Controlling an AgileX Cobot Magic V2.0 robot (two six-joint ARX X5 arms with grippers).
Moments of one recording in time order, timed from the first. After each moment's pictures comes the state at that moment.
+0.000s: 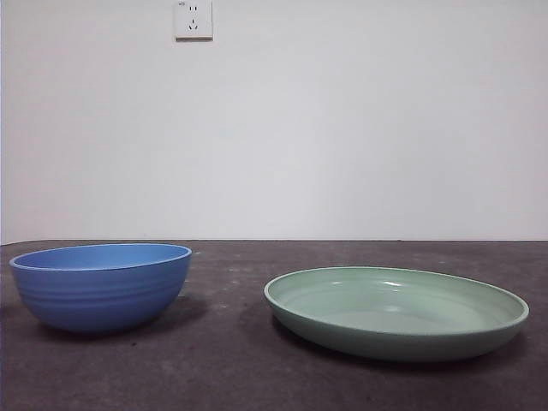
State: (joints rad) left arm -0.03 0.40 0.59 -0.37 0.16 -0.24; right arm 0.03 0.46 0.60 -0.46 -0.22 0.29
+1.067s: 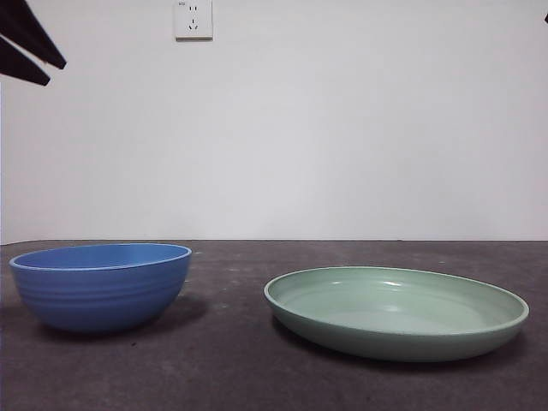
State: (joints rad) left arm -0.16 0.86 0.80 -0.51 0.50 -0.21; right arm 0.07 0.74 0.89 -0.80 -0.52 0.15
